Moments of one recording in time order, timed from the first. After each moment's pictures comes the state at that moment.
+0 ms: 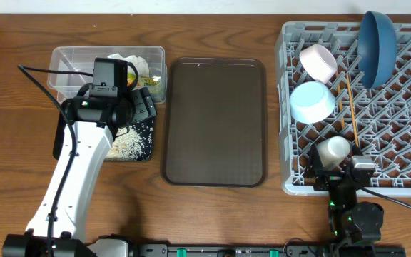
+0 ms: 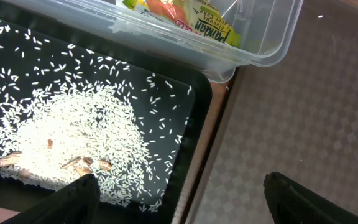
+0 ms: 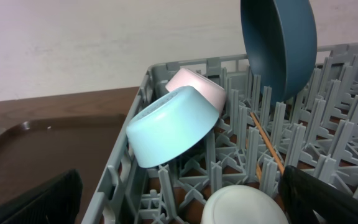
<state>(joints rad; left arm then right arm) -0.08 1.43 1.19 -0.84 -0.04 -0.42 0.05 0.01 0.01 -0.07 0.02 0.15</state>
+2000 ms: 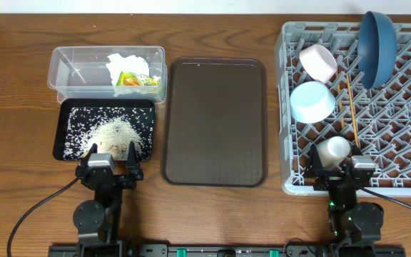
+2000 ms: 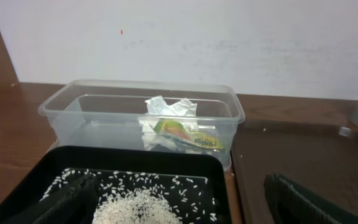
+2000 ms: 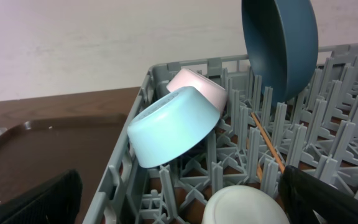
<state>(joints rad) 0.07 0.02 0.06 -0.11 0.05 -0.06 0.05 0.01 0.01 -0.07 0.02 0.15</state>
